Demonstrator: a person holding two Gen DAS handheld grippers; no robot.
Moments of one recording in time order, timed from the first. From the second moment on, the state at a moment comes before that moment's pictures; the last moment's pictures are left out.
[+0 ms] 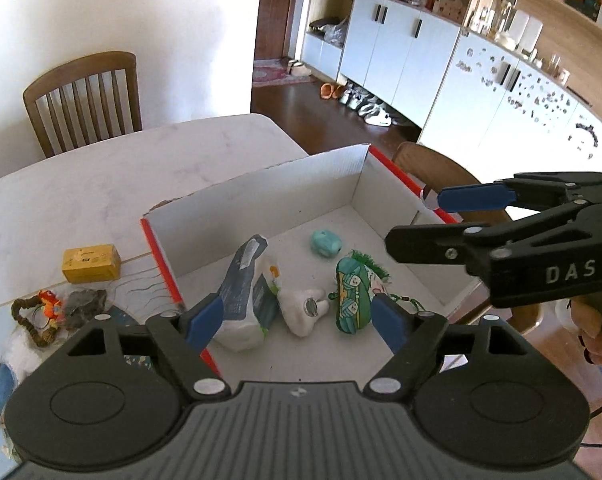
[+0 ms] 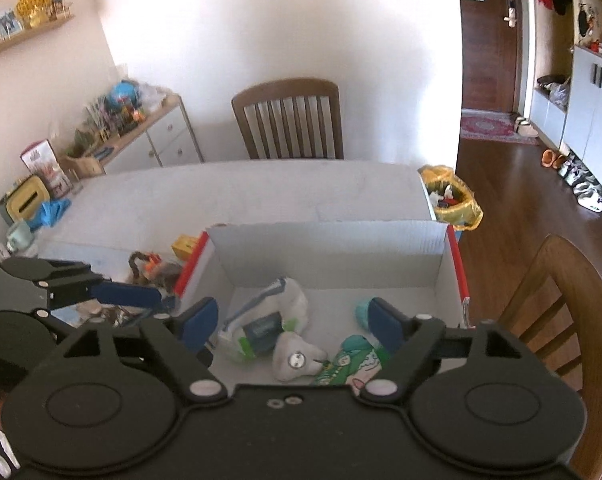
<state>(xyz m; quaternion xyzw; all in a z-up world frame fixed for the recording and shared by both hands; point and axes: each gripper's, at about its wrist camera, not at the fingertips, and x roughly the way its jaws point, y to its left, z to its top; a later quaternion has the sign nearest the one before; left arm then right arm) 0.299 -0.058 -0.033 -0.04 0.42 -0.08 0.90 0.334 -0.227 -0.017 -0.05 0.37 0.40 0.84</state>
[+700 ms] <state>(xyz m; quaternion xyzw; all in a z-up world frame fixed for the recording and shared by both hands) 0.228 0.022 -0.016 -0.05 0.38 -0.08 0.92 0.255 -0.195 -0.002 0.00 0.33 0.39 0.86</state>
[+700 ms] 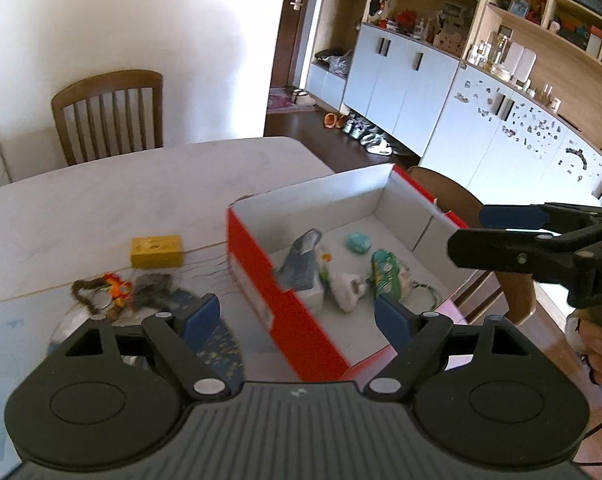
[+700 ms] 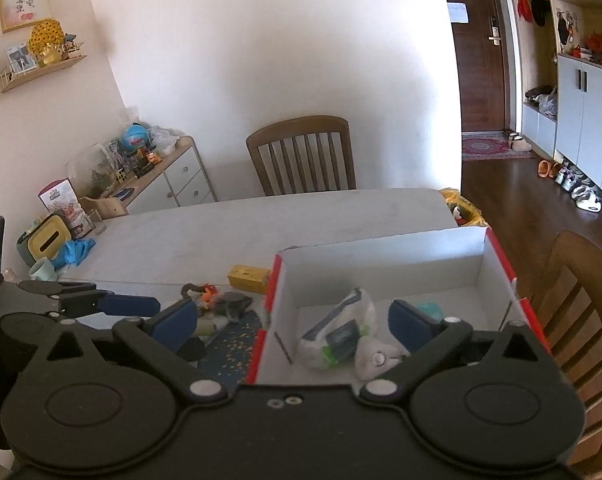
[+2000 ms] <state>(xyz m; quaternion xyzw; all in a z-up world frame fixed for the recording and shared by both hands) 0.153 0.160 -0.123 0.06 0.40 -0.08 0.91 0.202 -0.033 -0.044 -0.08 0.40 0.39 0.82</state>
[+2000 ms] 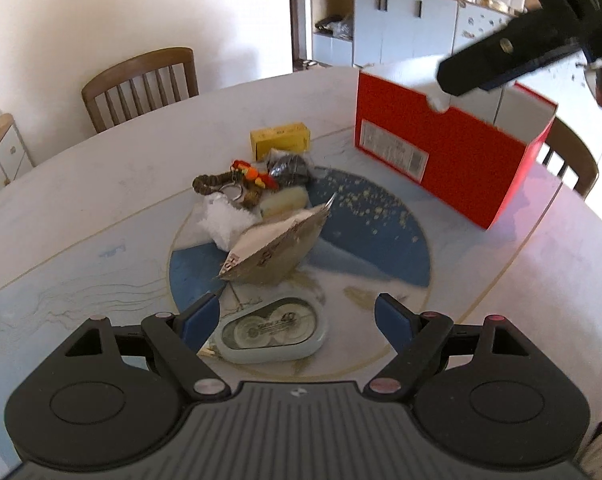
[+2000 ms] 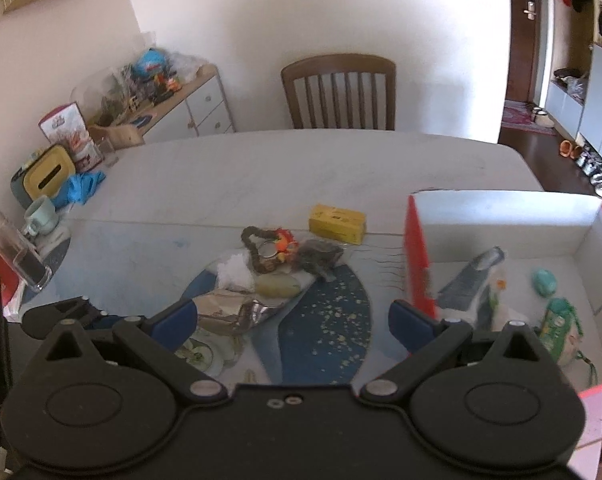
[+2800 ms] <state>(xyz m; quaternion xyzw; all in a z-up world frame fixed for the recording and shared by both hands) 0.182 0.180 -0.157 0.12 0.42 -0.16 0.88 0.234 0.108 -0.110 -0.12 0.53 0.36 0.76</state>
